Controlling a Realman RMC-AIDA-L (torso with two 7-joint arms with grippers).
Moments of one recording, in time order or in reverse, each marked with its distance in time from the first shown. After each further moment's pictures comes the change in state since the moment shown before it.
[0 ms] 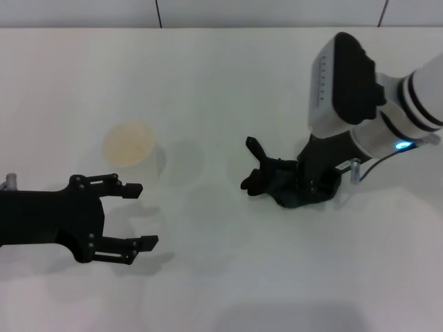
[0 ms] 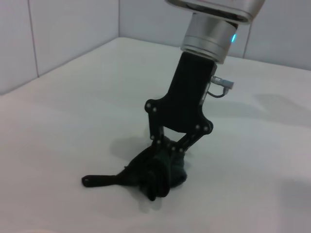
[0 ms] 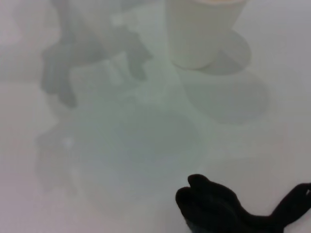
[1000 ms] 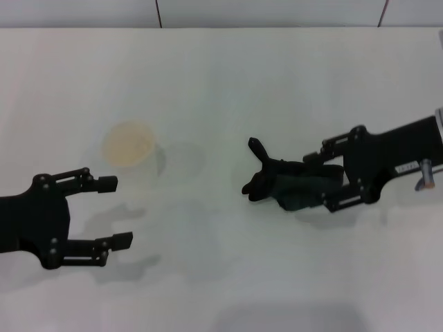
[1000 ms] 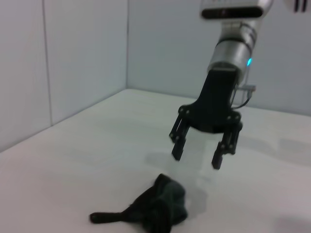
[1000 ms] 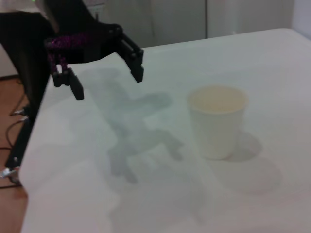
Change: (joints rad) left arm 0.013 0.016 -0.186 -0.118 -0.088 0.142 0.158; right arm -0.144 -0.004 0.467 0.052 0.274 -0.348 -0.393
